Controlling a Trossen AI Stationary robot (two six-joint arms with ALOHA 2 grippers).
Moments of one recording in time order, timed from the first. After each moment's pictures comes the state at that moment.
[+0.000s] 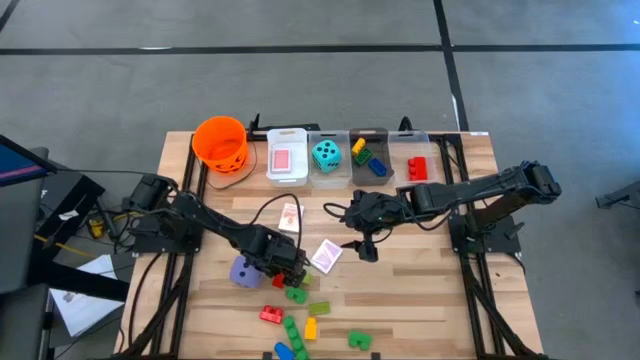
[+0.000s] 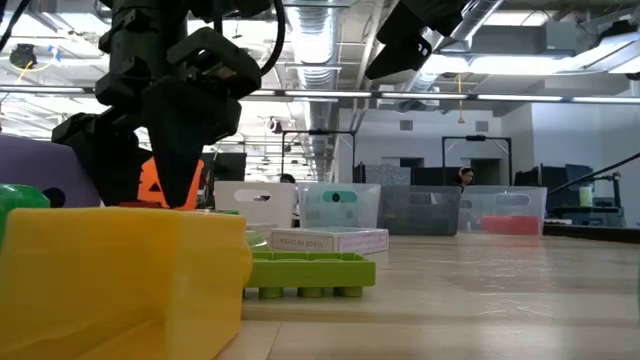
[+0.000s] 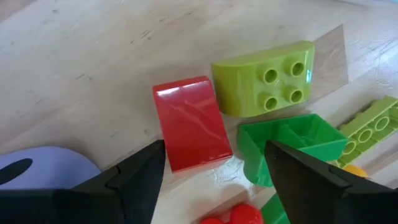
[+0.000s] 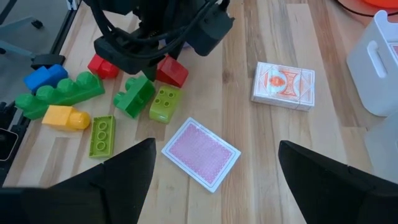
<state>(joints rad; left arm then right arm) -0.33 1.75 1.05 -0.59 0.12 -1.40 0.15 1.46 1.15 -0.44 0.03 0.11</state>
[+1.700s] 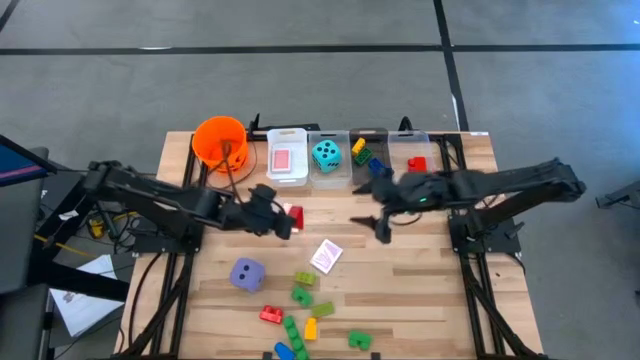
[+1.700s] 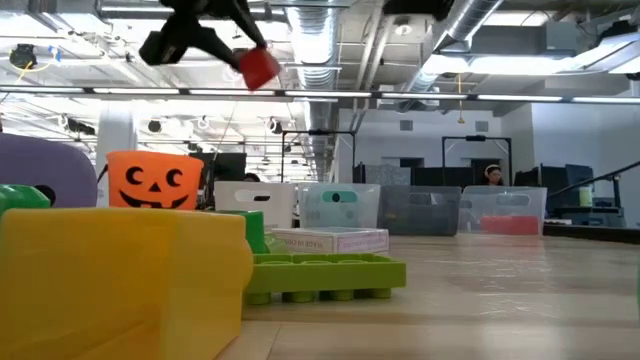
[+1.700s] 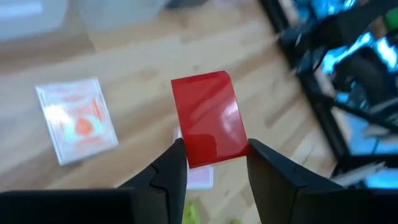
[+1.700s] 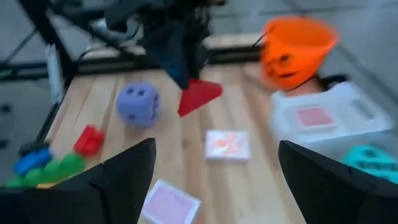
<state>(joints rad) -0.23 1.27 1.05 -0.55 -0.43 -1.23 0.16 1.21 1.15 -0.41 0.23 0.13</state>
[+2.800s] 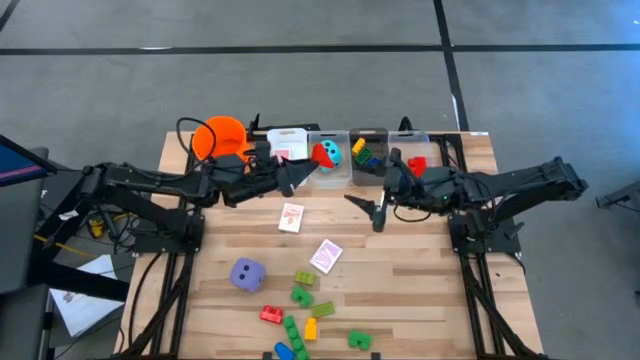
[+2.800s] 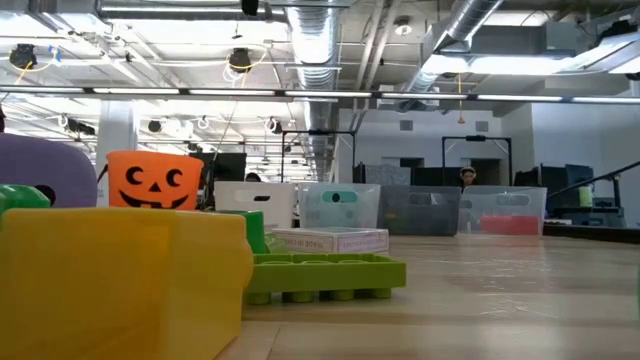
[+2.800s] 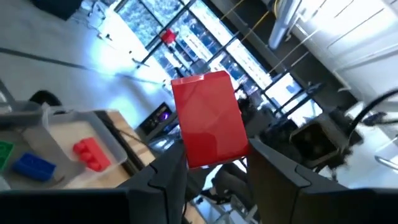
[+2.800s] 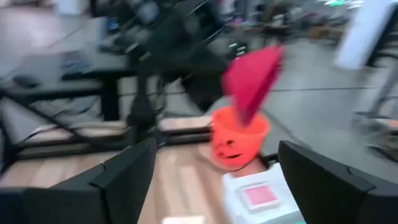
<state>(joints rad) -0.04 1.26 1.05 0.30 -0.44 -0.79 0.20 1.19 1.15 -0.08 0.51 -0.02</state>
